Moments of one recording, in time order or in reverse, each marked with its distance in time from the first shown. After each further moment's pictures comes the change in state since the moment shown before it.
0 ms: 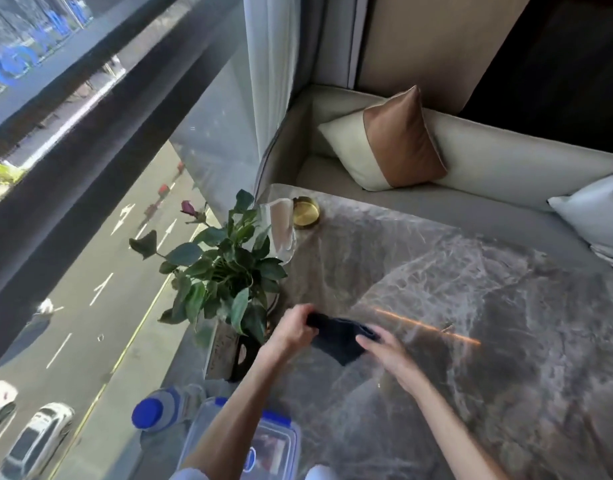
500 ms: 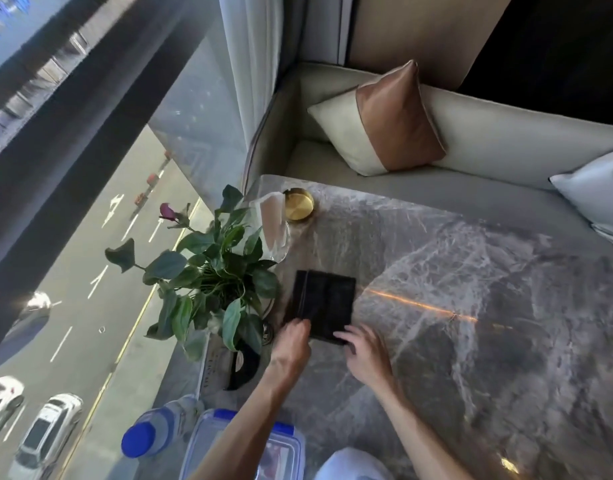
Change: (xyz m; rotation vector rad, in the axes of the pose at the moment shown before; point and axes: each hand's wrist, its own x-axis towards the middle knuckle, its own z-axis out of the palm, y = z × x) left_hand 0.020 -0.032 0.041 0.402 -0.035 -0.054; right_hand 0.038 0.043 0.039 -0.898 0.135 -0.308
